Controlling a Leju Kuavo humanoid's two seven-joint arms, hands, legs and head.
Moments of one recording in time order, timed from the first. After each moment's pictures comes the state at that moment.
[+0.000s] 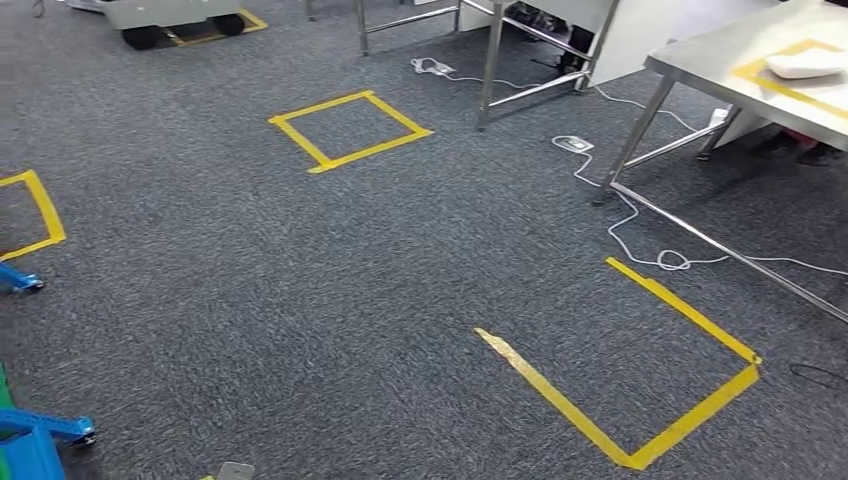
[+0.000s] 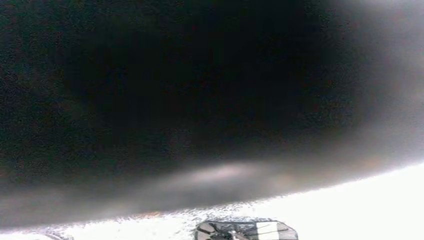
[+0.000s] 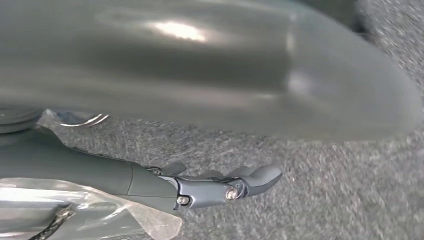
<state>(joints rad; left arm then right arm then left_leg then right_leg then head) -0.02 -0.13 0.50 -0.21 -0.57 0.17 -0.31 0.01 0.16 -1.18 -0.23 1.20 0.12 -0.40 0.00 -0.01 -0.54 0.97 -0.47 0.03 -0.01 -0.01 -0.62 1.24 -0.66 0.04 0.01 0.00</state>
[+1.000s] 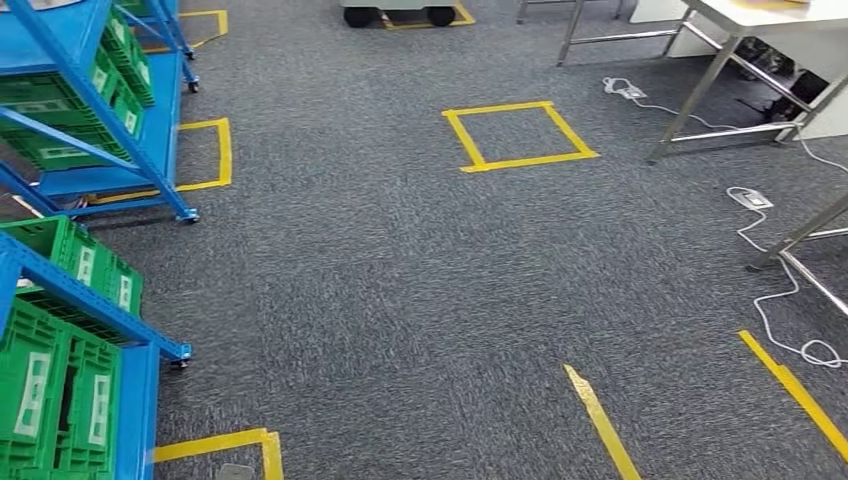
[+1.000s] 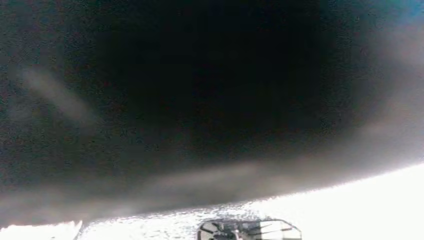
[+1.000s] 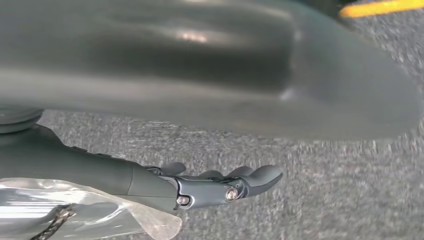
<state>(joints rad) -0.02 -0.13 0.51 -0.21 -0.57 0.17 -0.31 0.00 0.16 -1.18 -0.22 1.21 0.12 -0.41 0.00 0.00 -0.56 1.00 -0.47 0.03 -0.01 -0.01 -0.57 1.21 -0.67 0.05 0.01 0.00</state>
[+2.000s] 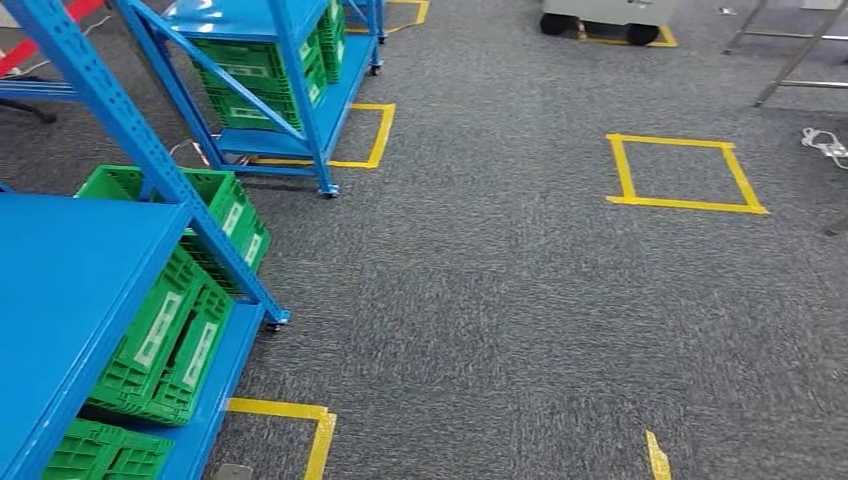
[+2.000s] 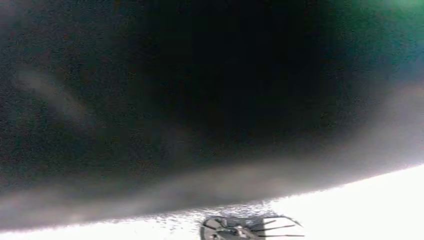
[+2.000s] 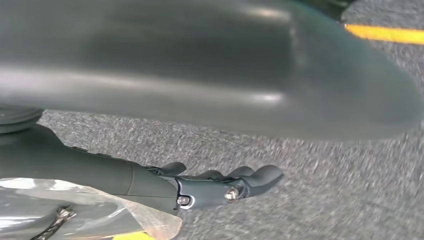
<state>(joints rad) -0.02 -0.13 0.53 -0.21 -0.58 0.17 -0.31 0.00 0.15 -1.18 -0.22 1.23 0.13 -0.41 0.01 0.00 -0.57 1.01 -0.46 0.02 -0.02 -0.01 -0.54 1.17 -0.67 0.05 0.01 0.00</state>
